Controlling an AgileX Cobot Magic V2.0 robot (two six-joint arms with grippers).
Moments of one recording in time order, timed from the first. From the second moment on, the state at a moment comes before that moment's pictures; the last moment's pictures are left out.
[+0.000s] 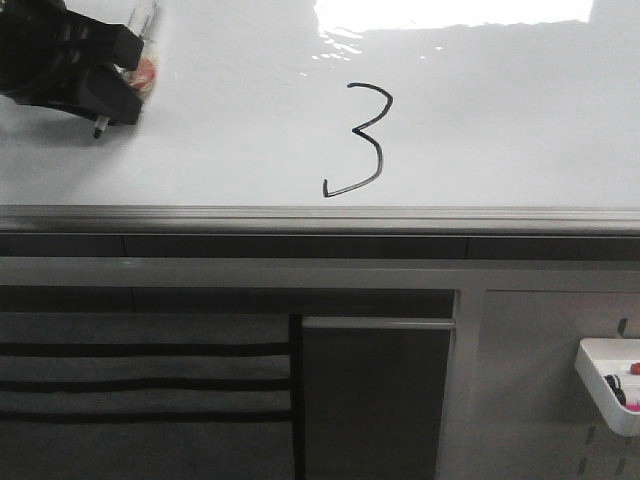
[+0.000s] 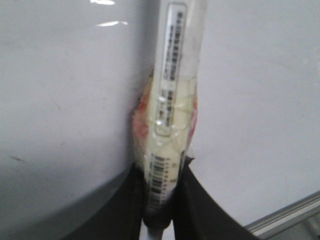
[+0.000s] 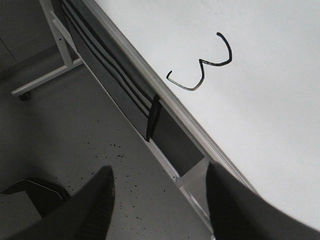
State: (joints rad) left arm -0.28 1.51 -0.96 -1.00 0.25 1.00; right arm 0.34 1.03 -1.12 0.36 0.94 -0.71
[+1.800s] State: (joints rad) left arm -0.07 0.37 -0.64 -0.33 0.67 0.44; right arm 0.34 0.52 -0.78 -0.01 0.87 0.11
